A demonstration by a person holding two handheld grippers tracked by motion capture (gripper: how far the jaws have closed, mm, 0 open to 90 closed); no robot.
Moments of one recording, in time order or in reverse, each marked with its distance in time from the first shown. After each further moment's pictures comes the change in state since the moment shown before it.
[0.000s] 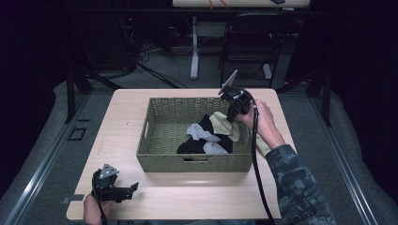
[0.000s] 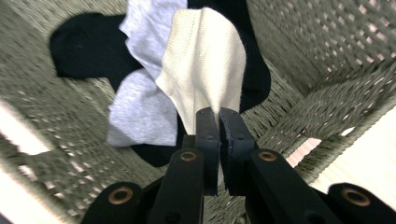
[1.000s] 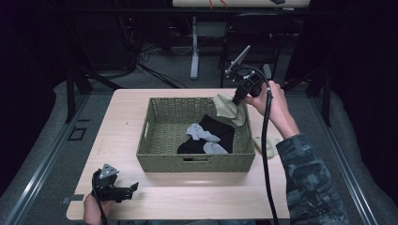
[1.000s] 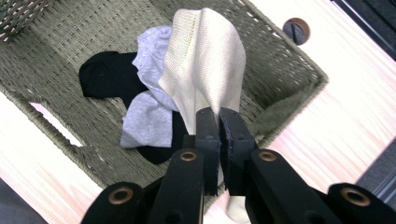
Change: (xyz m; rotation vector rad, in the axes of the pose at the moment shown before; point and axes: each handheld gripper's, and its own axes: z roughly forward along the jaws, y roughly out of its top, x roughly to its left) left arm 0.000 0.000 0.000 -0.003 -0.001 -0.002; right arm -0.005 0.001 -0.080 -0.108 -0.038 0.009
